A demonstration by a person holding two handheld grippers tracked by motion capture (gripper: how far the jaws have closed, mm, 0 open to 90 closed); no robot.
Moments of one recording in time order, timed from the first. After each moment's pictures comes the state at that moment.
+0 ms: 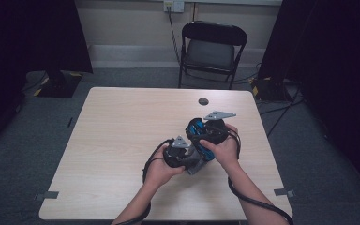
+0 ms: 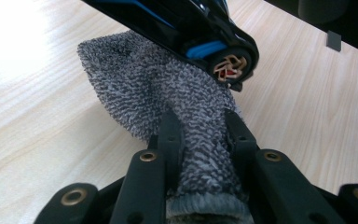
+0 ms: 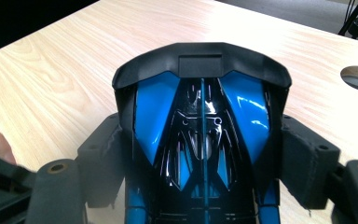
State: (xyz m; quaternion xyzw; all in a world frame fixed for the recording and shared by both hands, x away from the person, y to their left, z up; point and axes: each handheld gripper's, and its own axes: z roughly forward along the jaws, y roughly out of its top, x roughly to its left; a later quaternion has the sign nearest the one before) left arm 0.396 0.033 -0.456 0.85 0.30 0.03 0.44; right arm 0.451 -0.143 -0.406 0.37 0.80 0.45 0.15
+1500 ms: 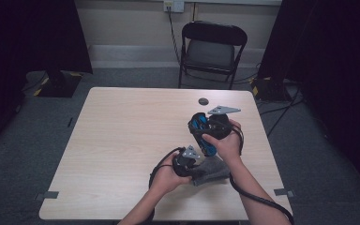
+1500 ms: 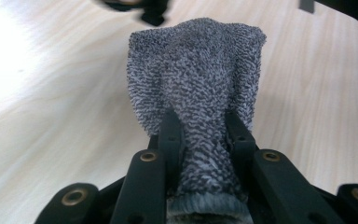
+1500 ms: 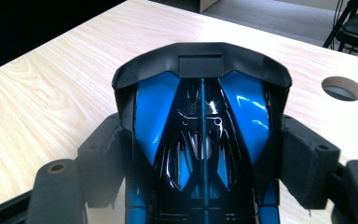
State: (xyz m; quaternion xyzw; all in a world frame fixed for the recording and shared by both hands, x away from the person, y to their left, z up) left arm 0.381 0.013 -0.464 0.88 0.25 0.01 0.41; right arm 0.457 -0.151 -0.394 0.39 0.78 0.46 0.16
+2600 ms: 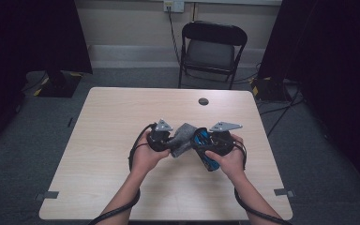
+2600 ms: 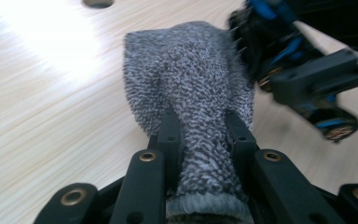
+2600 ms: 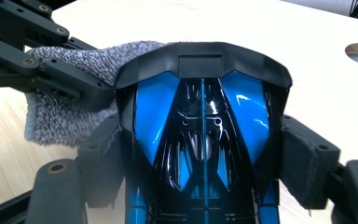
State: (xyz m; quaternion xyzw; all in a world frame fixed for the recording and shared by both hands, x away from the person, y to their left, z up) left arm 0.422 0.077 -0.420 0.83 0.34 0.10 0.44; right arm 0.424 -0.159 -0.424 0.37 0.80 0.45 0.14
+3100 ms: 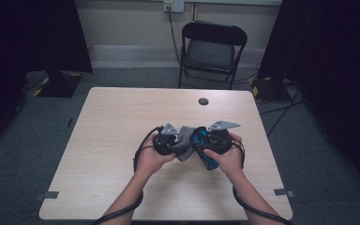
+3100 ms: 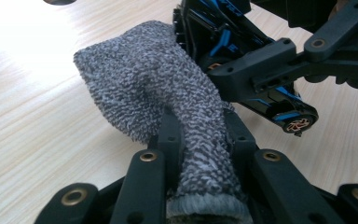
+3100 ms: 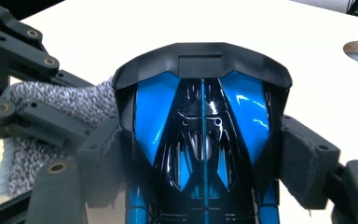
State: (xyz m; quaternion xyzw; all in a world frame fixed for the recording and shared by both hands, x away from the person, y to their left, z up) left arm 0.417 0.062 -0.425 0.84 0.32 0.08 0.43; right arm 0.430 -0.157 -0.426 0.37 0.80 0.44 0.15
